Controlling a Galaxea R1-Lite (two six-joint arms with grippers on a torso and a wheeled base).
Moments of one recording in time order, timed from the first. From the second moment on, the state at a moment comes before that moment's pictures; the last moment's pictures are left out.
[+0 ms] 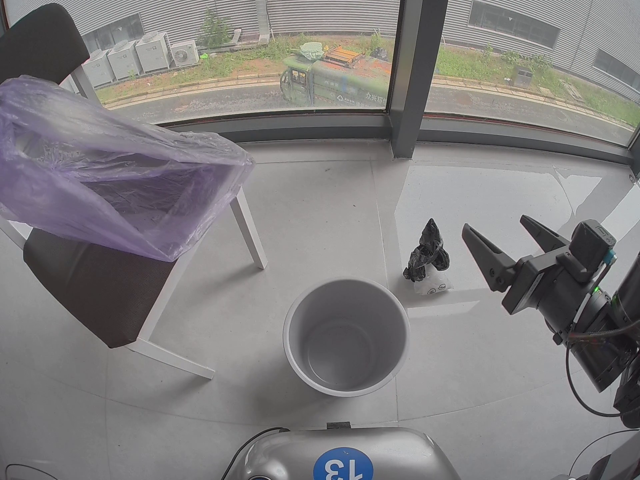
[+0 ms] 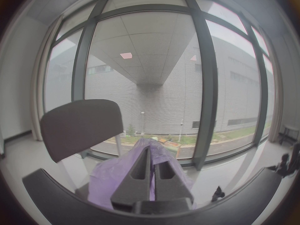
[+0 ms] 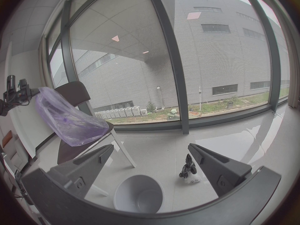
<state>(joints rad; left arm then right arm) -0.26 0.93 -0.81 -0.51 0.26 0.07 0.73 1.47 -0.38 -1.20 -0.40 0.07</state>
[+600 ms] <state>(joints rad) -0.47 1.13 -1.05 -0.52 0.27 -0.04 0.81 1.54 -0.32 -1.18 -0.40 0.15</state>
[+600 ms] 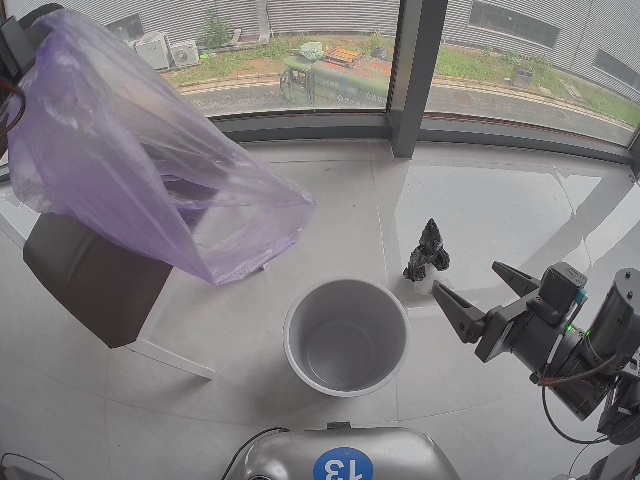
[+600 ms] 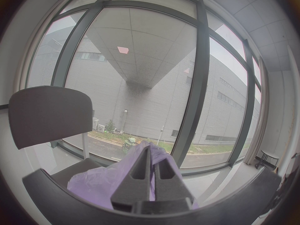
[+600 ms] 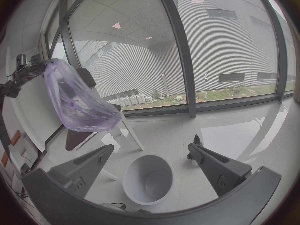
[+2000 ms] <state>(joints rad) -0.81 1.26 -1.28 -0.52 0.38 -0.05 0.88 1.79 -0.63 -1.33 -0.48 0.30</state>
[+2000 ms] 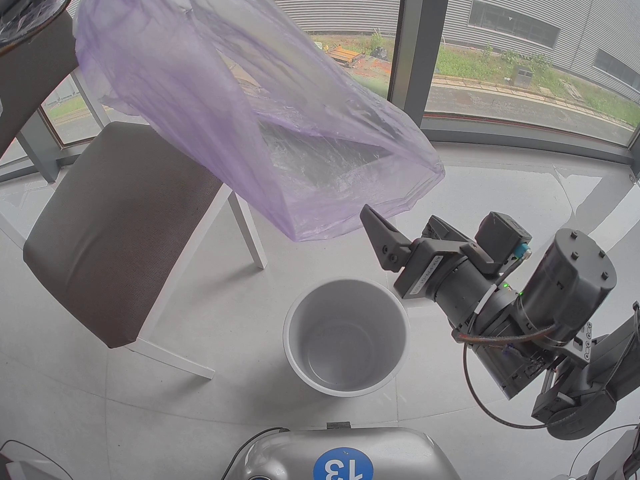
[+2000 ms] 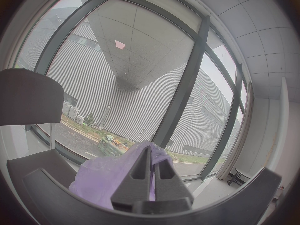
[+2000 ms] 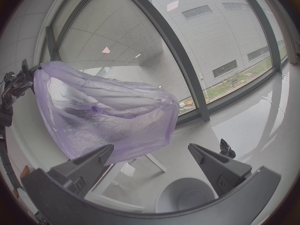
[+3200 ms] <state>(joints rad) -0.88 1.24 -1.29 -0.61 0.32 -0.05 0.92 1.82 -0.70 -1.29 -0.49 0.34</state>
